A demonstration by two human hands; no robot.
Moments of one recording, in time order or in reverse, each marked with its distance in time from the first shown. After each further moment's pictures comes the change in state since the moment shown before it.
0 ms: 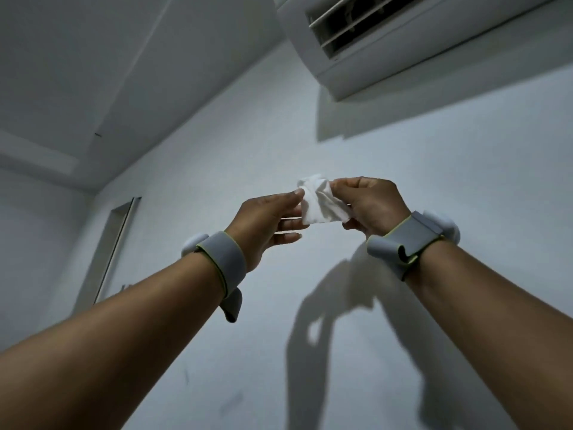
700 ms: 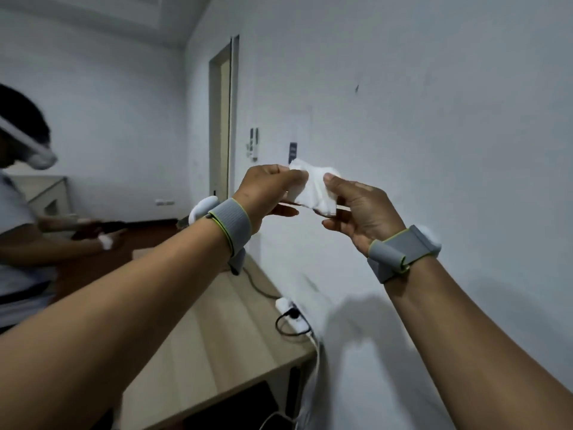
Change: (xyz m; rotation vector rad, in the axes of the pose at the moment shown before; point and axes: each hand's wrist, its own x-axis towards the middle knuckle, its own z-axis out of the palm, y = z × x) left_hand -0.216 -0.075 -0.239 0.365 0.359 -0.453; right_hand -0.266 0.100 0.226 0.410 -0.305 0.769
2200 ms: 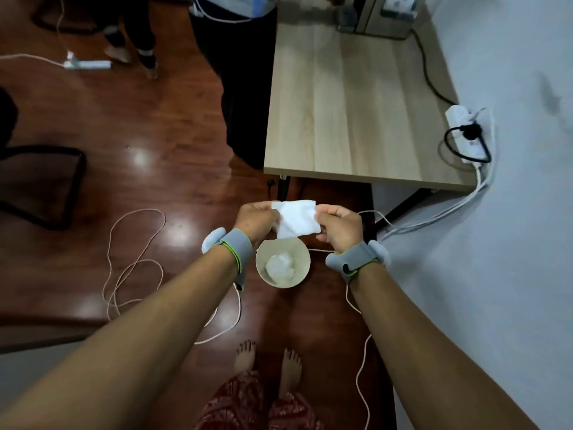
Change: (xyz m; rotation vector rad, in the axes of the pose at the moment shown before) left_hand -0.269 -0.405 -0.176 -0.142 0.710 -0.960; right_hand -0.157 0.453 0.124 -0.365 -0.271 0.781
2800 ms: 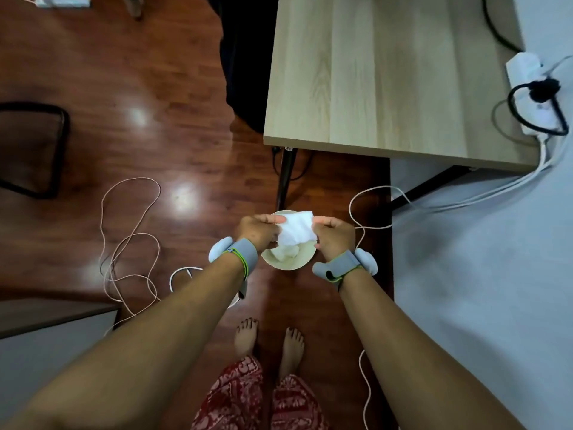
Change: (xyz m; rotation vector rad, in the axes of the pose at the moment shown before) left_hand 0.098 -0.103 0.003 0.134 0.016 -0.194; right_hand 0.082 0.103 0.027 -0.166 0.062 0.141
